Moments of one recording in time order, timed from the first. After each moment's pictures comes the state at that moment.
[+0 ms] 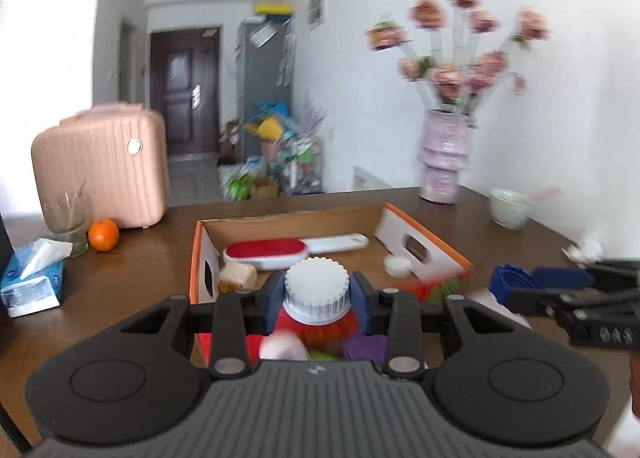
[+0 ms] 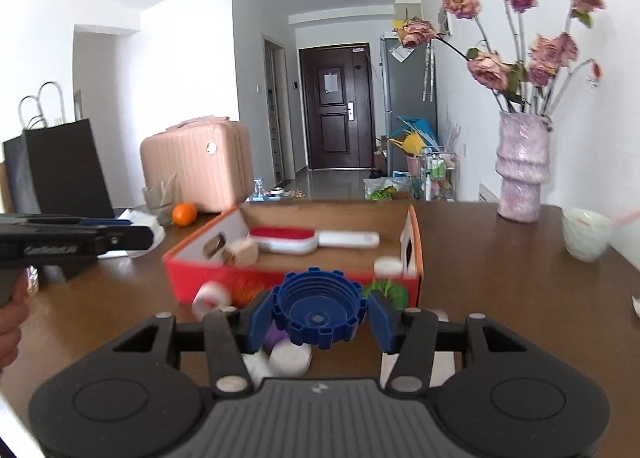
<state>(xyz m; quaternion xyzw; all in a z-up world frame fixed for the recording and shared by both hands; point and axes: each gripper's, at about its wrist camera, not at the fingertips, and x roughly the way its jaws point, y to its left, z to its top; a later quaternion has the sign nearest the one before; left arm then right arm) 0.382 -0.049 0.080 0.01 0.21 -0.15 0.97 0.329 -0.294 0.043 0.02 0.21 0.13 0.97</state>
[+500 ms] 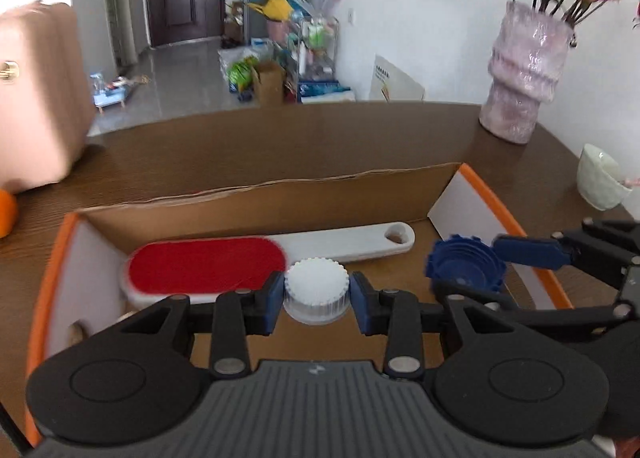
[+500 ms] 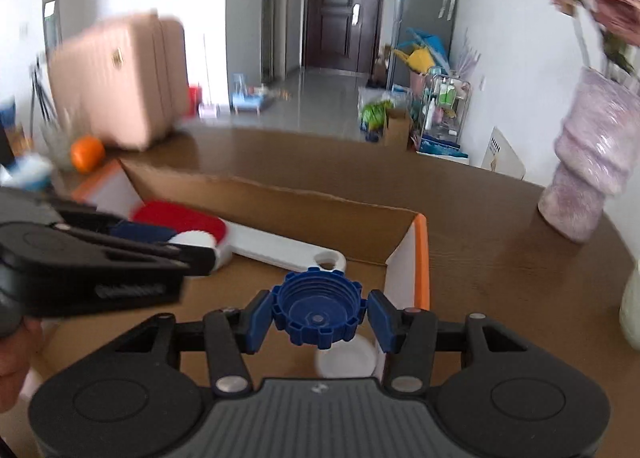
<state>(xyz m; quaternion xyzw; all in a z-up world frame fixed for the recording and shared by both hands) 0.643 -0.147 0.017 0.02 0.39 -0.13 0.91 0.606 -0.275 0.017 -0.08 0.36 0.10 0.92</state>
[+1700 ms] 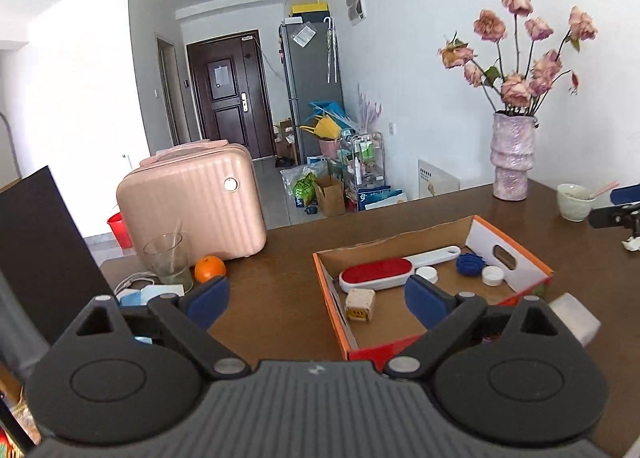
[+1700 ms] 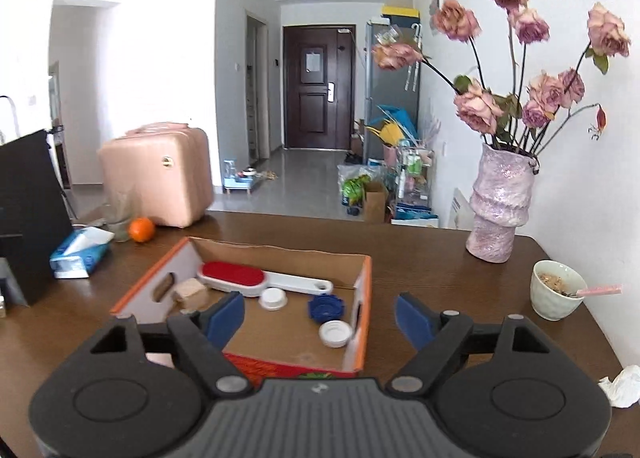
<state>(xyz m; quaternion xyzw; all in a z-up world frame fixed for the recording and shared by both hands) 0.358 0.032 0.163 0.08 0.20 -0.07 0.97 0.388 -0.312 0.135 -0.02 0.24 0.09 0.97</state>
